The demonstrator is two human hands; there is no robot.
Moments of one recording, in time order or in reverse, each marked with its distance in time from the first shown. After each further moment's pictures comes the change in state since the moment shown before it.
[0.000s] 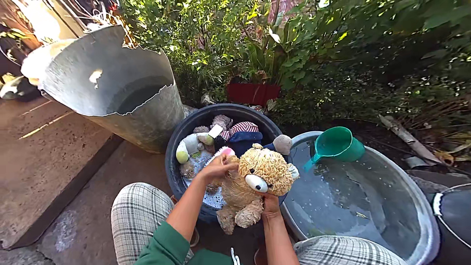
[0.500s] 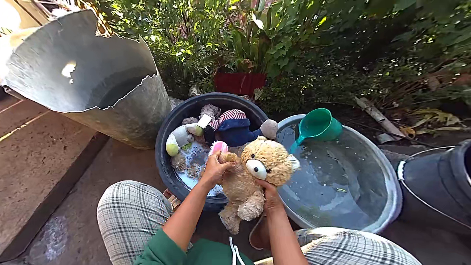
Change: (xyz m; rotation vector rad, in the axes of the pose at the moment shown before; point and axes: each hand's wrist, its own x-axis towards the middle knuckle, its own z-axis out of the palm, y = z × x) left_hand -0.026 -0.023 0.050 -0.135 0.165 0.188; right_hand -0.027 -0.024 -0.012 -0.225 0.110 0.019
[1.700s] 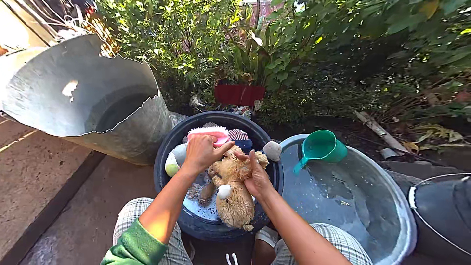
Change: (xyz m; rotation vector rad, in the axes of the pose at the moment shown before) left_hand 0.057 0.128 -0.047 1.105 0.194 0.489; right_hand 0.091 -0.057 0.105 0.080 -0.145 0.105
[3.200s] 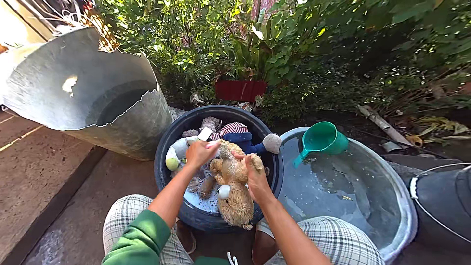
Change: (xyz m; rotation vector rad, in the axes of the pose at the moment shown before) left_hand -0.011 -0.052 0.063 -0.223 -0.239 -0.356; right_hand -0.031 0.018 -0.016 -0.315 -0.103 -0.230
